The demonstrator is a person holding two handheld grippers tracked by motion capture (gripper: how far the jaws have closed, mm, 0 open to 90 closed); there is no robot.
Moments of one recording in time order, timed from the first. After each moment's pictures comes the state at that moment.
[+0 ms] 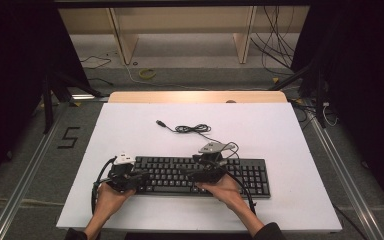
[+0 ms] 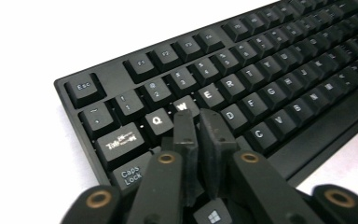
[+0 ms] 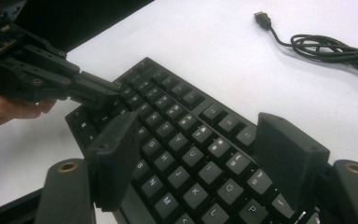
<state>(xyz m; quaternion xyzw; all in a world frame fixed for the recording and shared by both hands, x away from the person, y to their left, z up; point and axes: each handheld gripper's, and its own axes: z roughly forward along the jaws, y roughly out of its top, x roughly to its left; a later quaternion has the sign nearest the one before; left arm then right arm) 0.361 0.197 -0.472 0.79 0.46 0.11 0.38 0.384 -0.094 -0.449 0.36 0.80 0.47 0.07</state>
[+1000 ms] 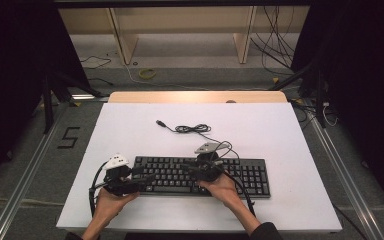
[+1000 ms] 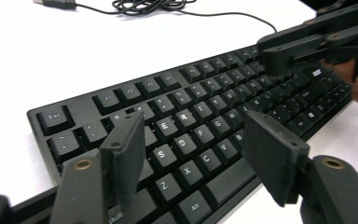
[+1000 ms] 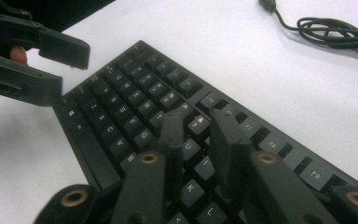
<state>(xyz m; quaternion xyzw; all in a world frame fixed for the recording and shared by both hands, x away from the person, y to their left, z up) 0.345 0.200 -0.461 0.75 0.44 0.10 0.48 0.391 -0.086 -0.458 0.36 0.82 0.45 0.07</state>
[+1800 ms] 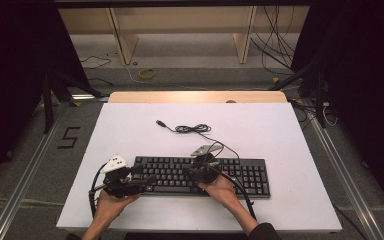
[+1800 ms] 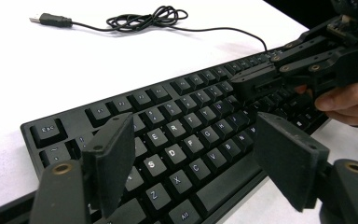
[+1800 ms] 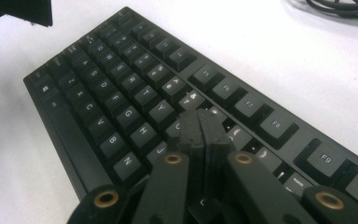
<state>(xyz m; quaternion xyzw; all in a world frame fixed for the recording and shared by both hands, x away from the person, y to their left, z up) 0.340 0.199 -0.460 0.74 0.43 0.11 0.50 0.394 -0.079 -0.472 0.36 0.84 0.40 0.07</state>
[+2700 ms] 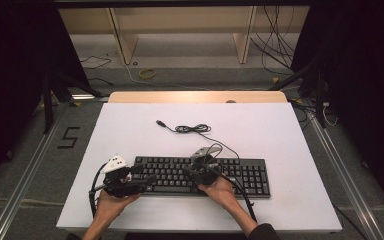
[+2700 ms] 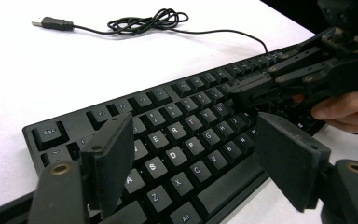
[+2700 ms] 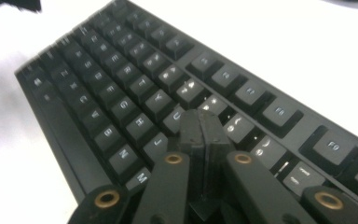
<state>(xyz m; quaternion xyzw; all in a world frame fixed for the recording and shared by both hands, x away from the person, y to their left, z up) 0.340 0.199 -0.460 0.74 0.43 0.12 0.50 0.393 -0.079 -0.477 0.37 0.84 0.40 0.07</state>
